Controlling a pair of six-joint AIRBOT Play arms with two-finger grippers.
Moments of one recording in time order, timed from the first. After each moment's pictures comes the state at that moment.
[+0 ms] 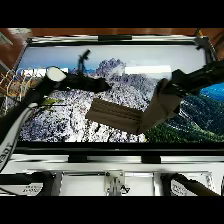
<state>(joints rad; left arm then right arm) -0.37 -1.52 1.45 0.65 -0.91 -1.30 -0.06 -1.26 1.59 -0.95 1.68 1.58</state>
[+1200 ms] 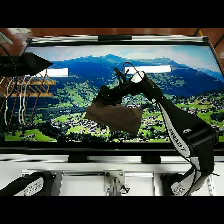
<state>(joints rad) 0.06 -1.13 1.45 0.76 -1.13 -1.31 0.42 -1.80 1.59 -0.62 1.13 1.54</state>
